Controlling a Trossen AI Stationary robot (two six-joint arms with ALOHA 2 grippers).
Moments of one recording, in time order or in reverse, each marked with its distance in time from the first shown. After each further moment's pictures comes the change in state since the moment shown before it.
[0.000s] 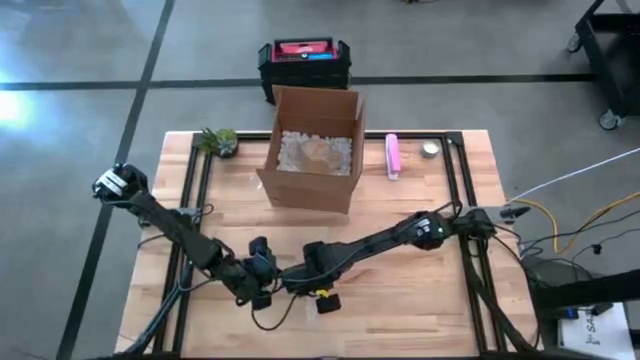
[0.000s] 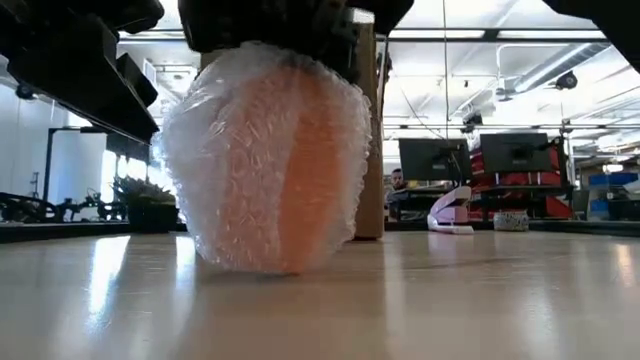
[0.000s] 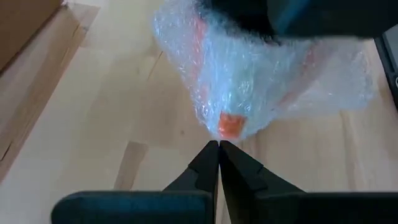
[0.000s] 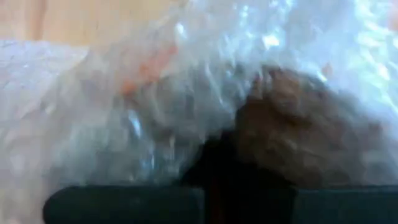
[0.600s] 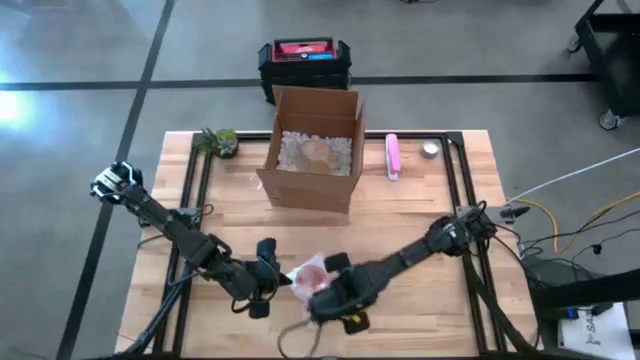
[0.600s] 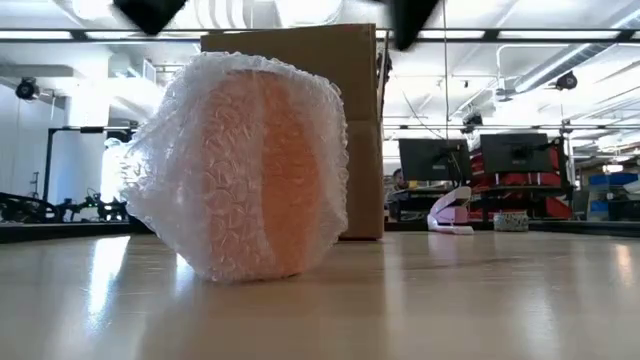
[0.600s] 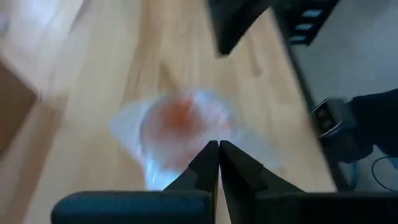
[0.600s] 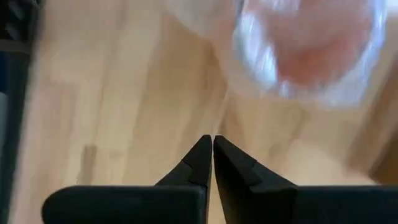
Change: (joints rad) left arm 0.001 -0.030 0.297 -0.125 0.069 0.290; right arm 0.205 -0.147 -0.026 -0.223 0.215 0.151
